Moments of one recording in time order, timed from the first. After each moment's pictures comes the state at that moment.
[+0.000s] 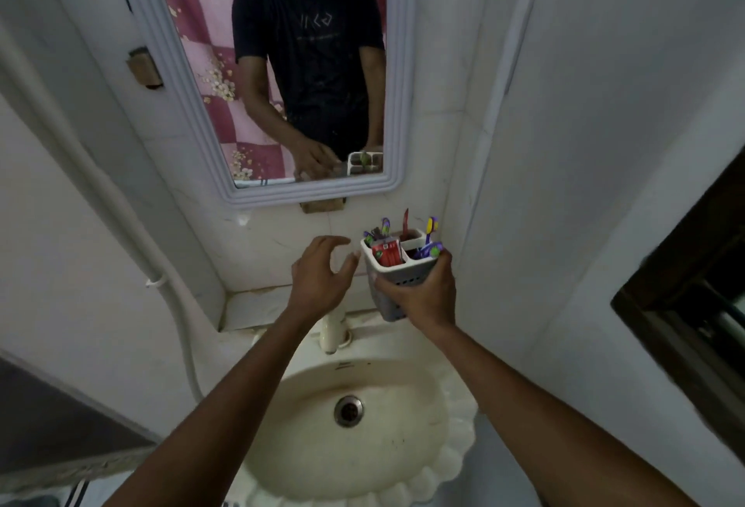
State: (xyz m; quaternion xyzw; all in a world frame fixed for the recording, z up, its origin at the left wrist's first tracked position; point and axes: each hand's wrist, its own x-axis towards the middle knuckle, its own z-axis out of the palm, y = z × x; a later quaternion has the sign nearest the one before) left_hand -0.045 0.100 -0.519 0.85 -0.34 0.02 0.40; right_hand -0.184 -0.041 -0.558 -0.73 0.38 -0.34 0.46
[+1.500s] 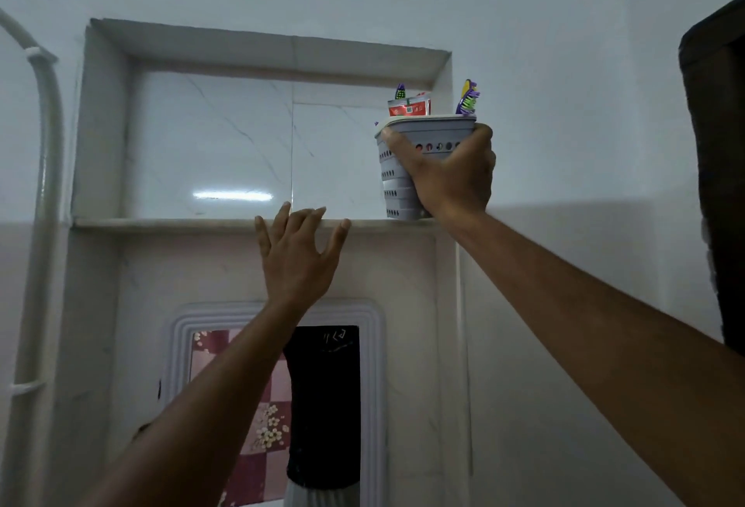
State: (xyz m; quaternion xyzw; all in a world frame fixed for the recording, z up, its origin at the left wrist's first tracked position) left_hand 0.016 -0.011 -0.008 0.69 -0.33 0.49 0.42; right_hand -0.176 -0.120 0.090 -0.62 0.12 -0.72 0.30
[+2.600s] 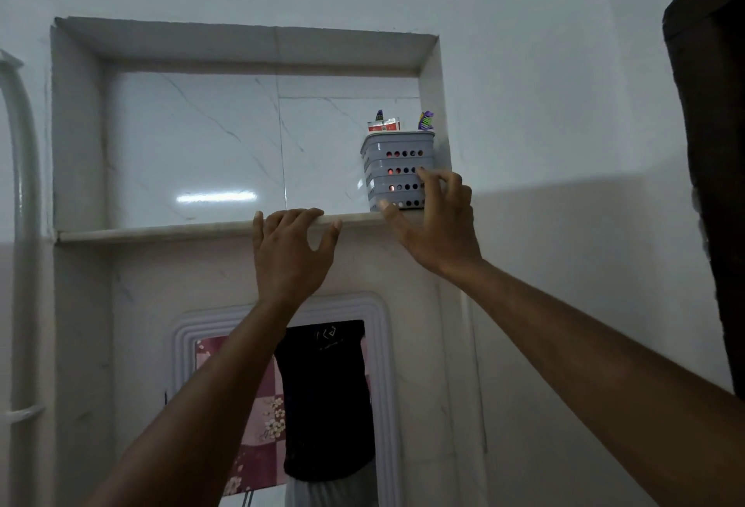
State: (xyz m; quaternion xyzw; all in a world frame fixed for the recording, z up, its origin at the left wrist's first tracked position) left_hand -0.004 0.017 -0.025 0.68 -0.36 0.51 0.39; right_hand -0.162 -0.151 -0.005 -0.77 0.15 -0.62 0.10
